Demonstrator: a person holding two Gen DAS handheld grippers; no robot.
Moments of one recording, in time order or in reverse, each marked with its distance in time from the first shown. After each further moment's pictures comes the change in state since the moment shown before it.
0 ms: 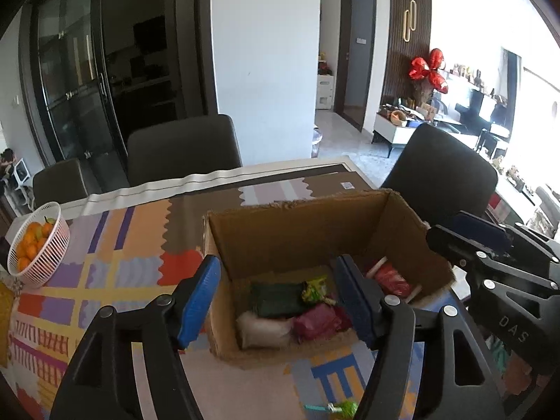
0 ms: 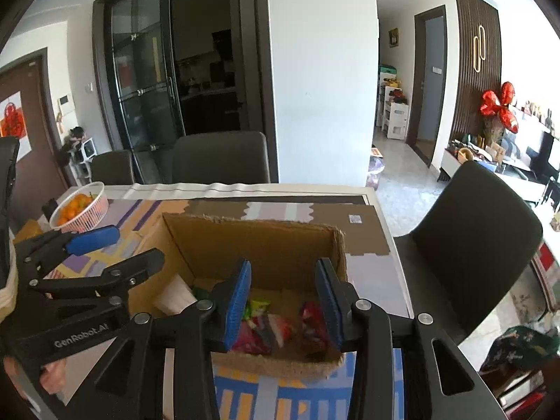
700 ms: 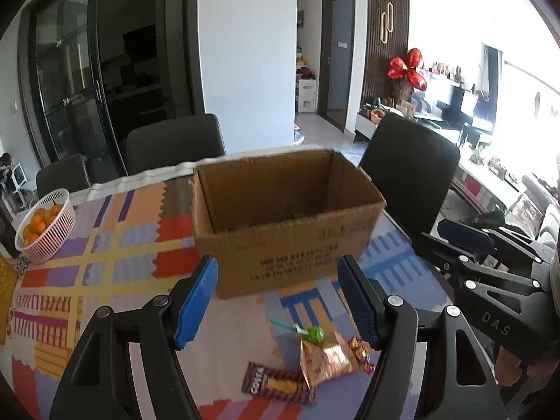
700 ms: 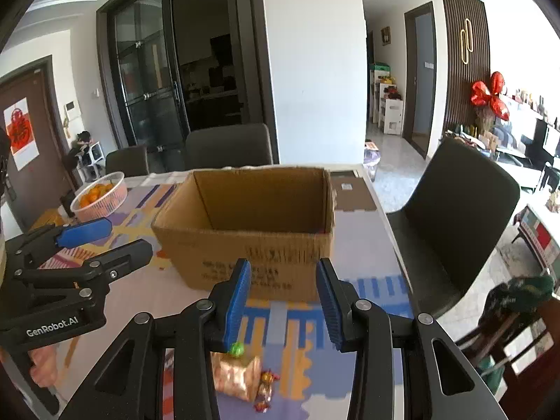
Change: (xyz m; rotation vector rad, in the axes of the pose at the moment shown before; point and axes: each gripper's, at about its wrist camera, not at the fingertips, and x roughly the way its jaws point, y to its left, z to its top) left arm -0.089 -0.032 -0.081 0.033 -0.018 -0.048; right arm -0.091 0.005 -0.079 0.032 -0.008 0.010
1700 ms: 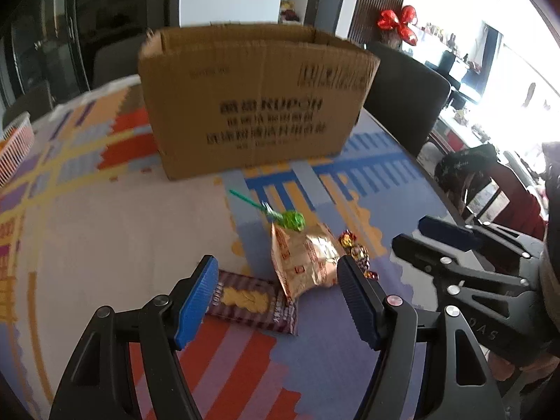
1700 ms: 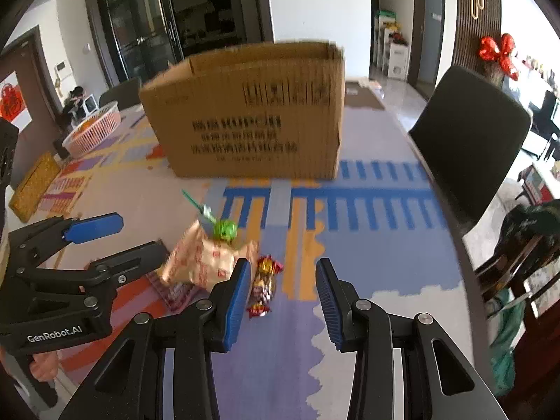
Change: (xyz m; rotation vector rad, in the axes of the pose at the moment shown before) left arm 0.062 -0.010 -0.107 -0.041 0.254 -0.135; right arm 0.036 0.003 -0.115 0.010 0.259 0.004
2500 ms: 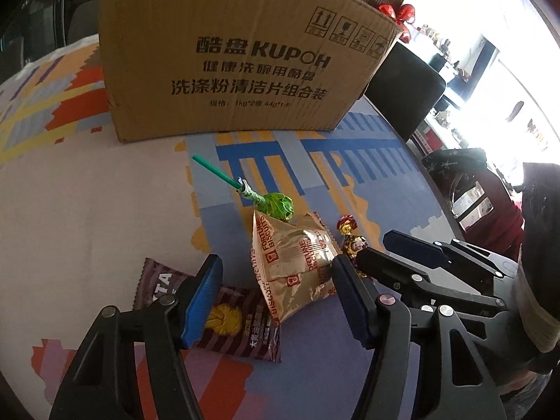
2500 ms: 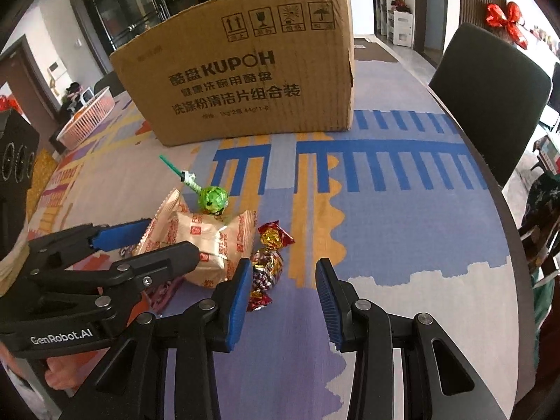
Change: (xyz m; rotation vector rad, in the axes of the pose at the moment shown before) left arm 0.053 0.012 0.000 -0.079 0.086 -0.153; right arm 0.052 -0.009 -0.011 0.057 0.105 0.058
